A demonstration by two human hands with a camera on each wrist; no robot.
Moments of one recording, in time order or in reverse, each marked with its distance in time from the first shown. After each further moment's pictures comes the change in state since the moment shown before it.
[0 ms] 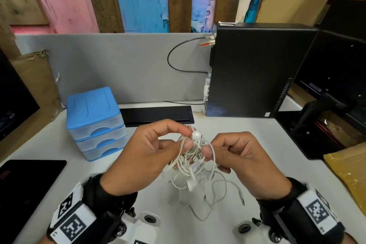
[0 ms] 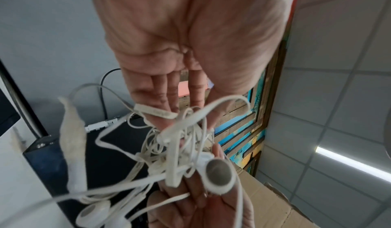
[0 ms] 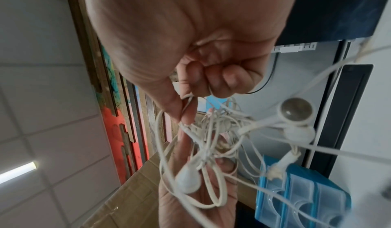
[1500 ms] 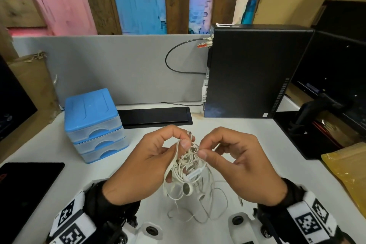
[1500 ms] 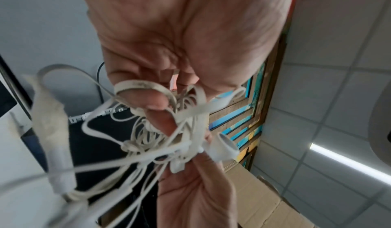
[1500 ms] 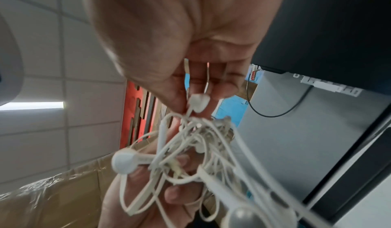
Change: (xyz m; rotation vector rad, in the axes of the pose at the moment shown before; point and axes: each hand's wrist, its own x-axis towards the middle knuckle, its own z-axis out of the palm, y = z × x) left_hand -0.005 0.005 0.011 0.092 -0.056 -0.087; right_hand -0.002 -0.005 0.003 -0.403 0.050 -0.206
